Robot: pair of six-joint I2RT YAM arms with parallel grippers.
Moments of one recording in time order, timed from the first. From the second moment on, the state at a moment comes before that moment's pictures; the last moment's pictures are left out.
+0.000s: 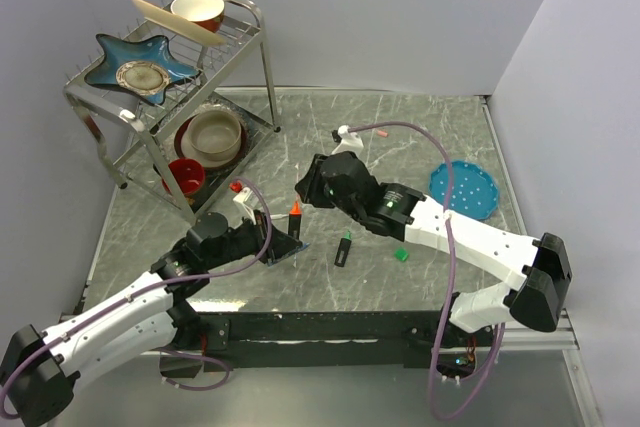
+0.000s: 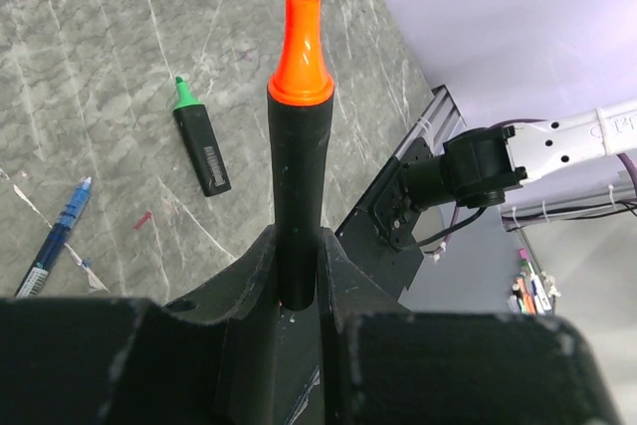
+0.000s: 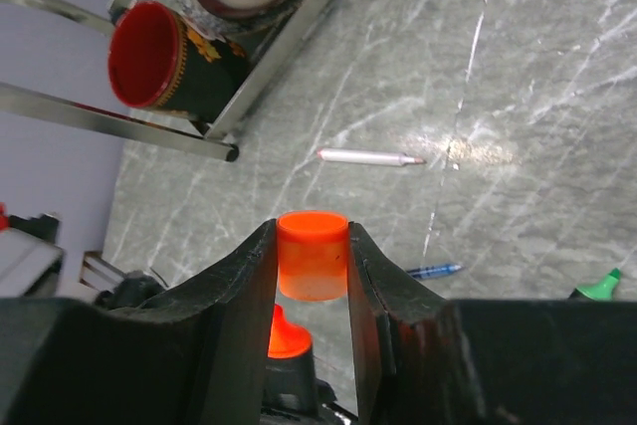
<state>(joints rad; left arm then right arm) -0.76 0.73 0.38 0.13 0.31 -0.74 0.99 1.36 1.19 -0.34 0.34 0.82</state>
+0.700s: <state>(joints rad) -0.76 0.70 0.37 0.11 0.31 -0.73 1.04 1.37 1.22 -0.35 0.38 0.83</state>
